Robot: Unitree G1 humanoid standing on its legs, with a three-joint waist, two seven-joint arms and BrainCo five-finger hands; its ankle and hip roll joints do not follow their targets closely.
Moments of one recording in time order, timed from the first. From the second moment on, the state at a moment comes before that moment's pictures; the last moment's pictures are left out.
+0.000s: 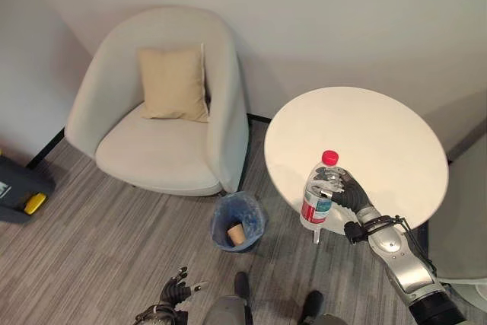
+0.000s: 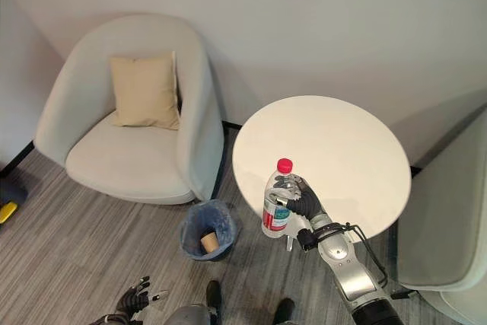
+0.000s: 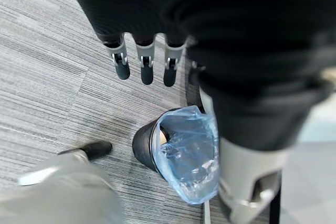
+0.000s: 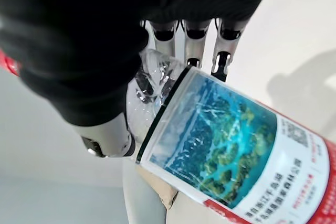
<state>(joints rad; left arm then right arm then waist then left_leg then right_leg) 0.13 0.24 -0.16 0.79 -0.18 -0.08 0.04 -0.04 -0.51 0.24 0.09 0.08 -0.12 -0.08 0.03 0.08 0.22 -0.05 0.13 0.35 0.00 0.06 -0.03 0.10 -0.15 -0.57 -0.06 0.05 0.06</state>
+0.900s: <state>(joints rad) 0.13 0.30 -0.19 0.76 -0.17 -0.08 0.03 -0.02 -0.52 0.24 0.11 0.02 -0.10 -0.05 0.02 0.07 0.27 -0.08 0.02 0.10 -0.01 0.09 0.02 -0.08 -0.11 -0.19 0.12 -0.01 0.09</state>
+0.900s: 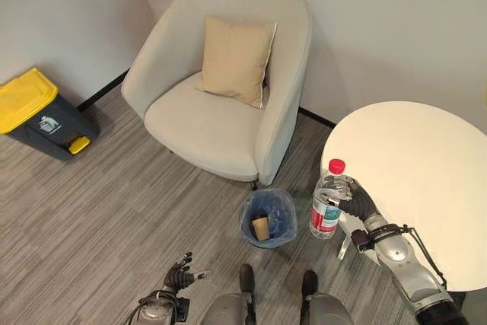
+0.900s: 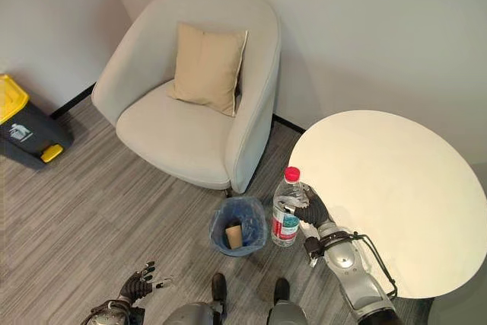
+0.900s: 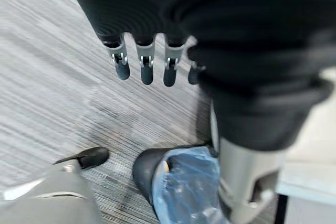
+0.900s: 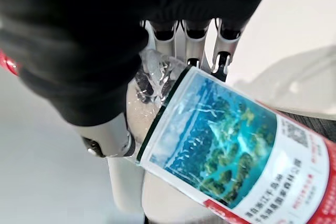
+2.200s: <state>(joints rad) -0.36 0.44 -0.38 0.59 -0.30 -0.14 0.16 -1.14 -0.56 0.54 0.78 -0.08 -0.04 -0.37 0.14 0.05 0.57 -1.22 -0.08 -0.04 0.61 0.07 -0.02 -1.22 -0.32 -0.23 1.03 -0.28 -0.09</state>
